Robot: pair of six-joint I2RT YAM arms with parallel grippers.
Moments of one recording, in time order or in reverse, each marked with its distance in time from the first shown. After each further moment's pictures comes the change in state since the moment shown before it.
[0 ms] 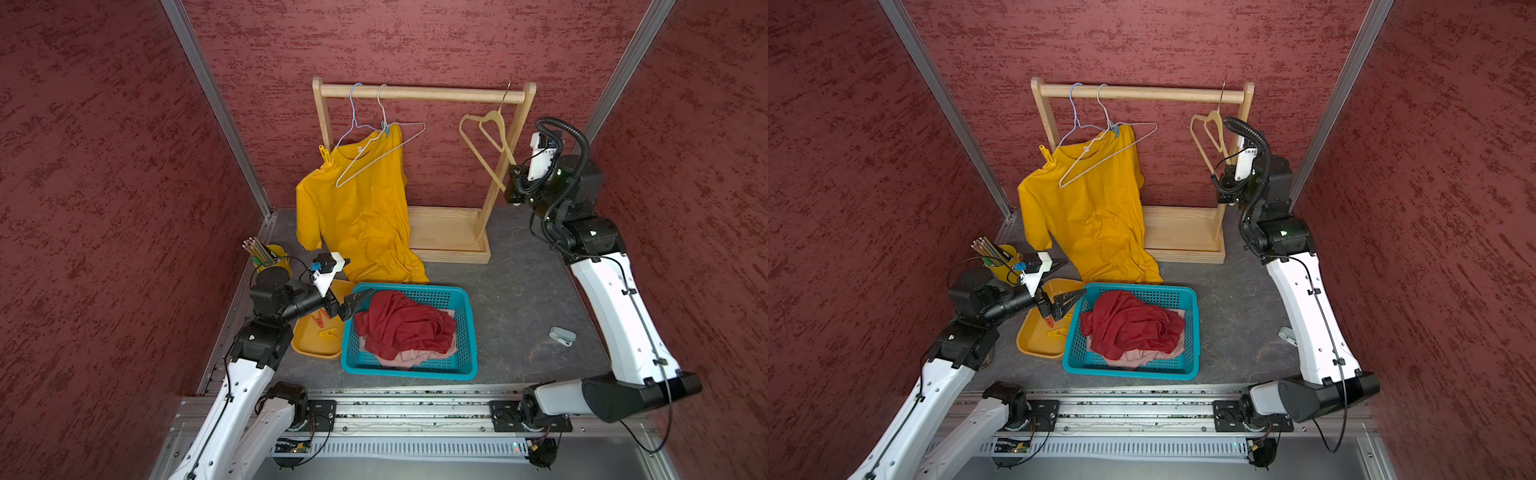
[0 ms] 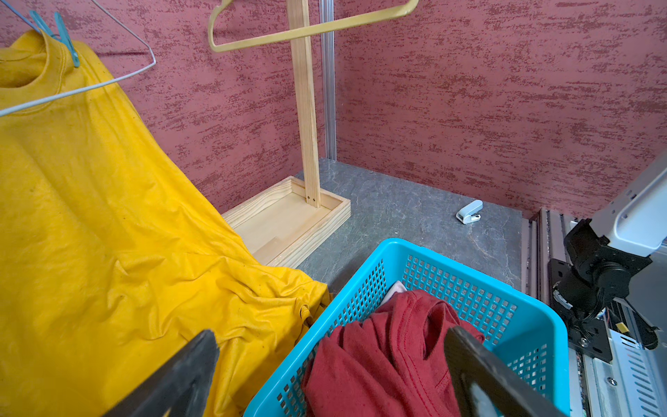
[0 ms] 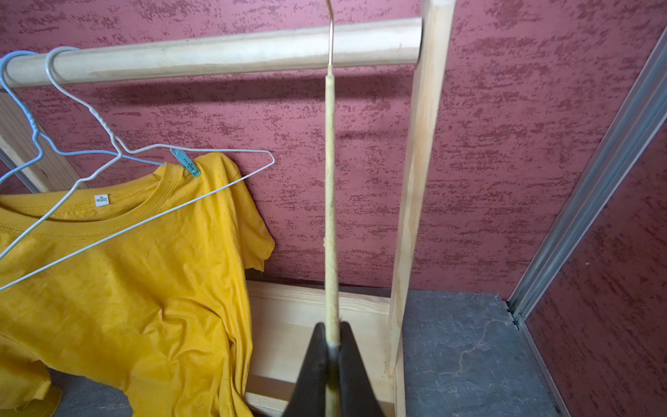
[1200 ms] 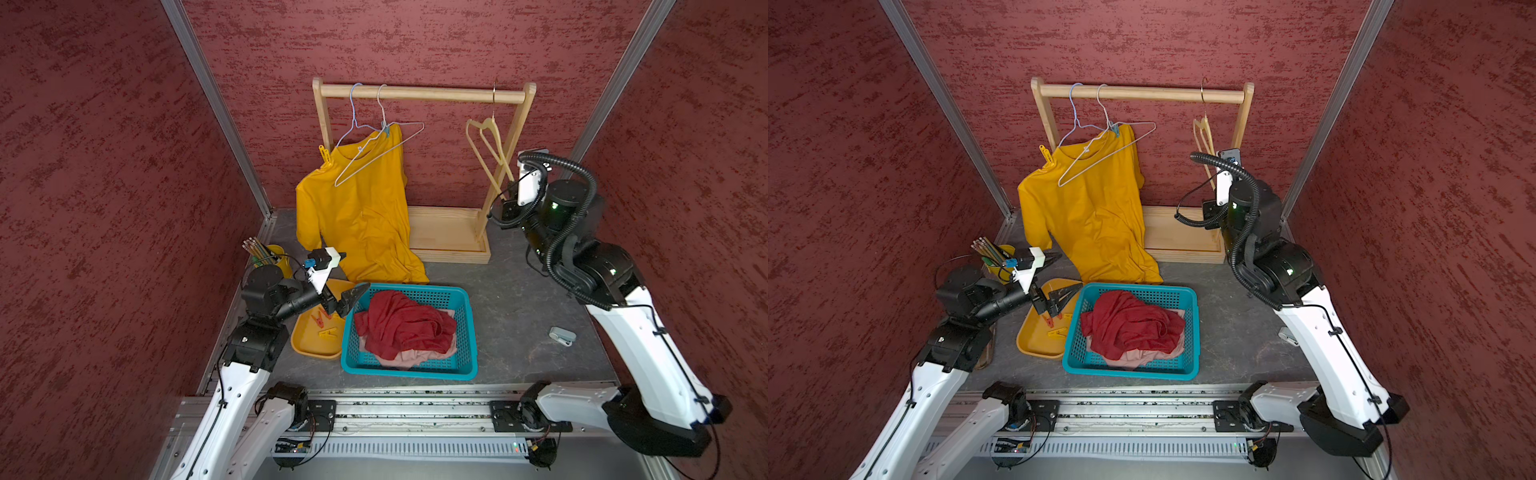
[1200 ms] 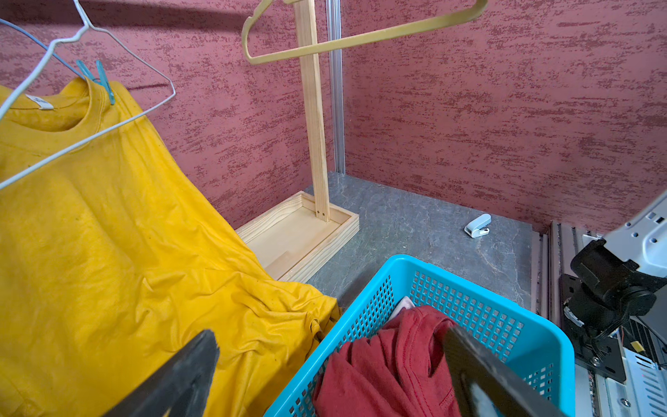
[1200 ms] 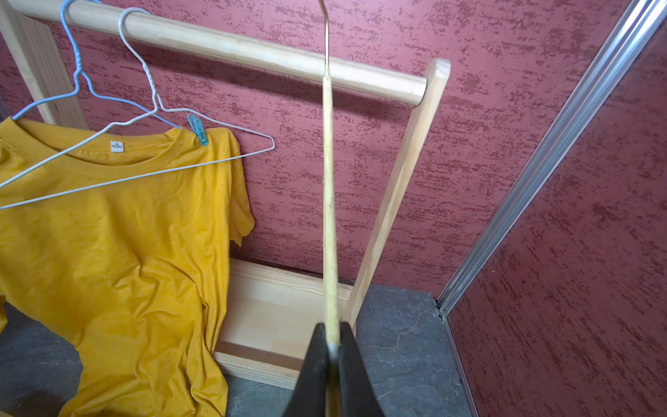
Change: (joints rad) left arm 0.000 -0.009 0.067 -0.029 -0.026 -0.010; right arm 0.333 -0.141 -0.012 -0.134 0.441 -0.183
